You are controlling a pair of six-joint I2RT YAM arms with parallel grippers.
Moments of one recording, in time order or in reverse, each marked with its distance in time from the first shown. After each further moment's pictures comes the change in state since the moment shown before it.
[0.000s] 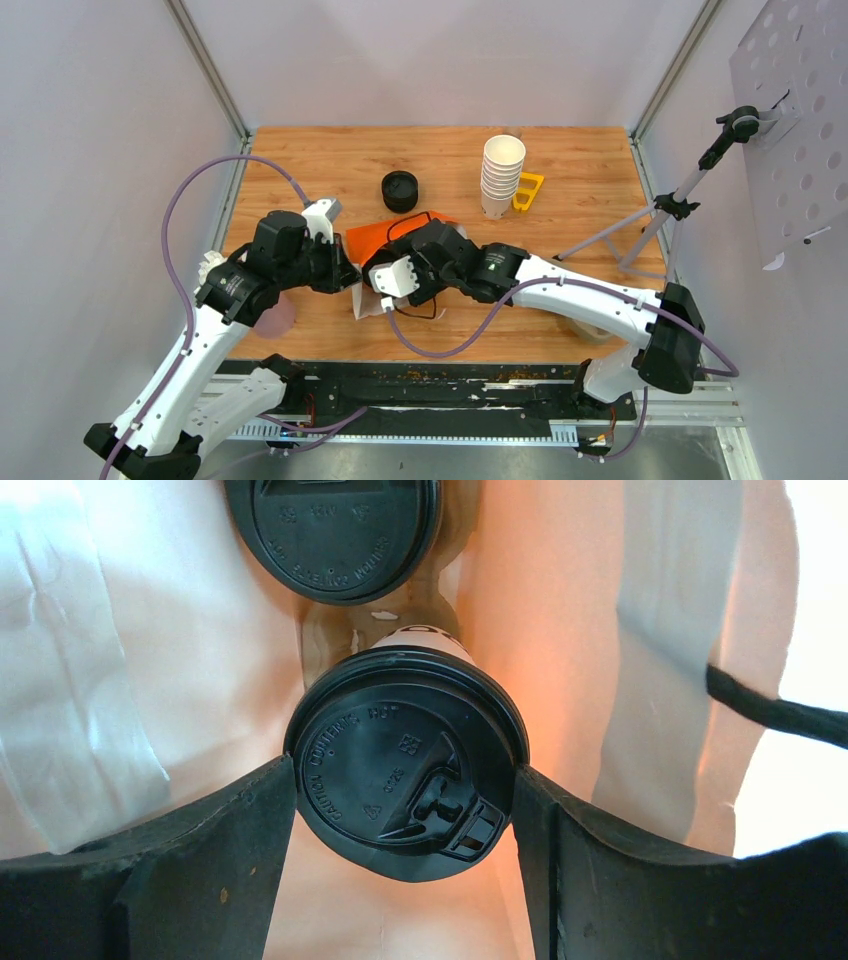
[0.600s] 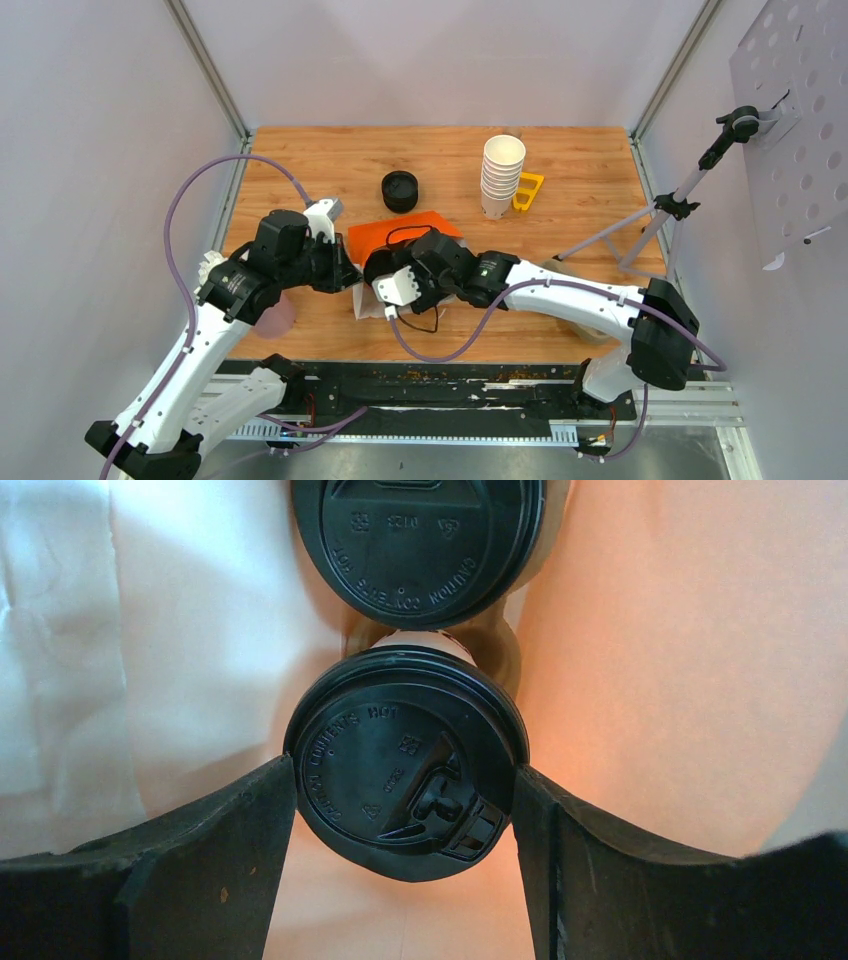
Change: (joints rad) left arm 0.000 0.011 0.000 0.002 0.007 0.000; right arm -0.014 0.032 -0.095 0.078 -0.045 -0.027
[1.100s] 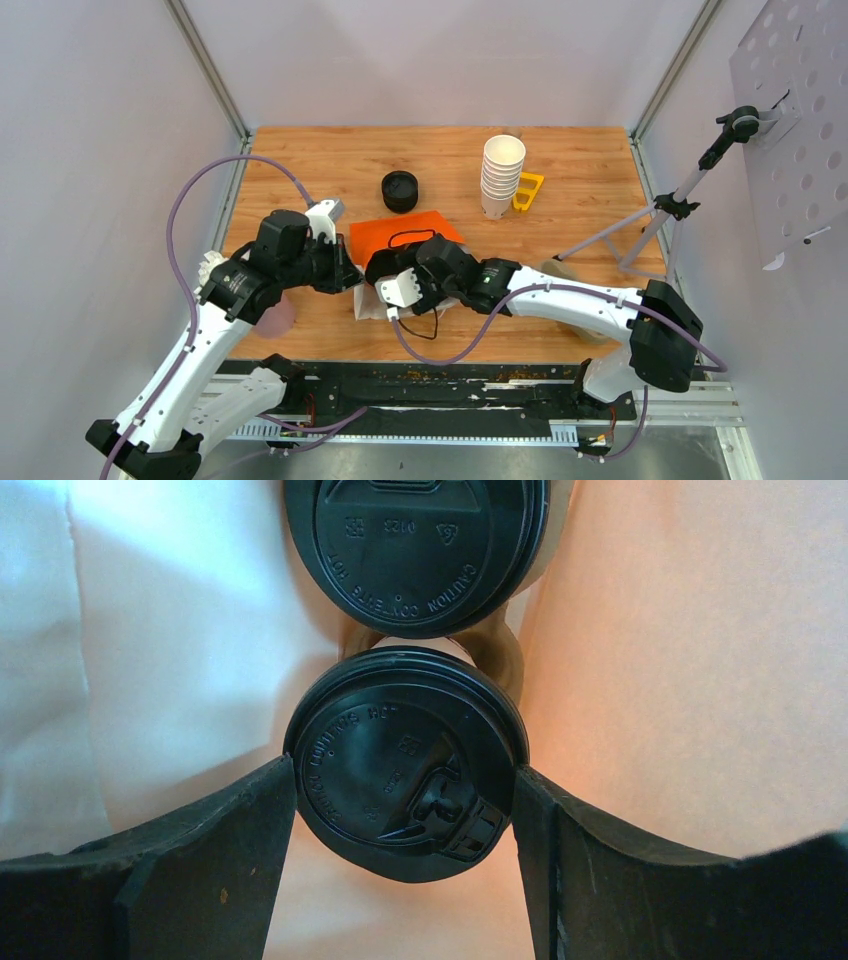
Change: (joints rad) left arm 0.000 0.002 -0.005 0.008 0.019 -0.001; right arm -0.003 -0.019 -0.098 0.127 0.019 0.012
